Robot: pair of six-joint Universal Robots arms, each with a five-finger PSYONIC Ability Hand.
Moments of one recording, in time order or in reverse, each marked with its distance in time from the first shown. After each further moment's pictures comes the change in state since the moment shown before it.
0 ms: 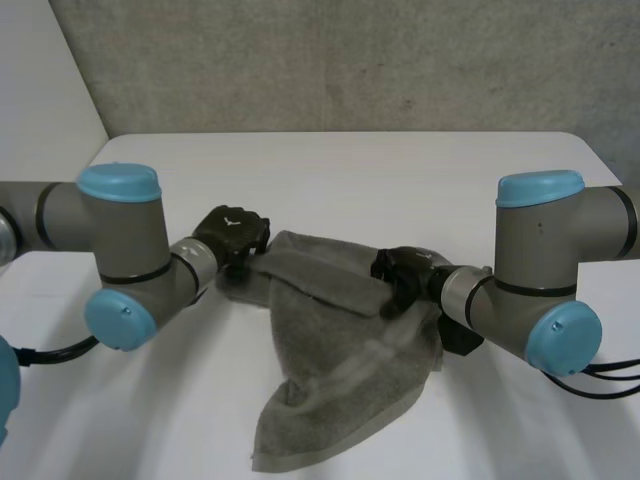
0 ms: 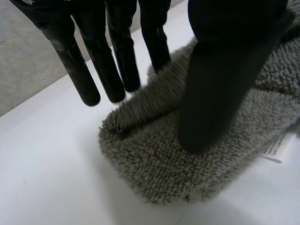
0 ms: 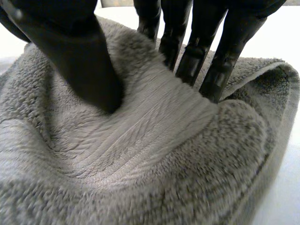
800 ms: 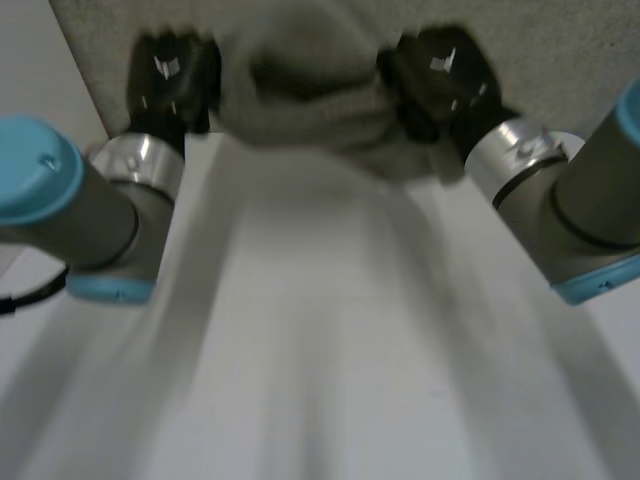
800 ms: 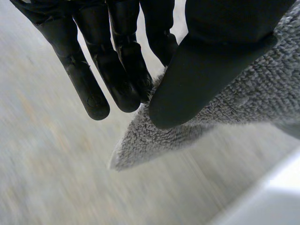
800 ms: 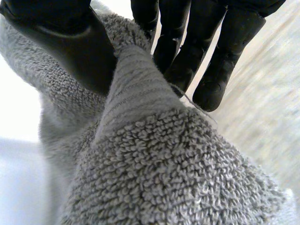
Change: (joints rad) left arm -0.025 0.362 -0.262 0.627 -0.181 -0.121; right arm 0.002 -0.338 0.058 -0.521 -0.052 -0.443; left_hand 0.309 0.314 0.313 0.325 0.323; right_hand 0.149 0.155 0.203 0.189 0.167
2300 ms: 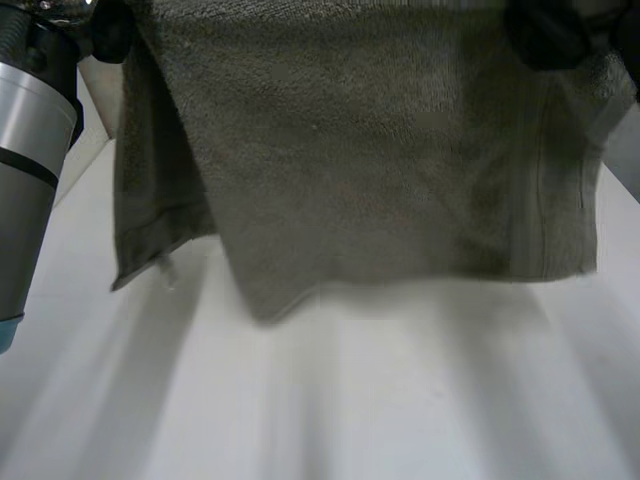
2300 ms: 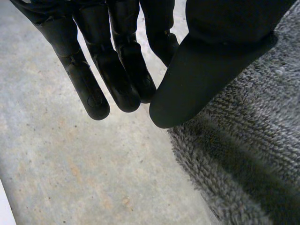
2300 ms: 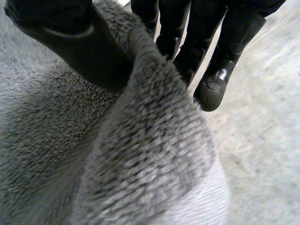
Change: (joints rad) left arm -0.002 0.479 -0.115 -0.180 0.007 0.024; right arm -0.049 -0.446 -0.044 0.484 0.078 -0.181; left_hand 0.000 0.000 0.001 0.000 0.001; right_hand 0.014 0.030 0.002 0.006 0.020
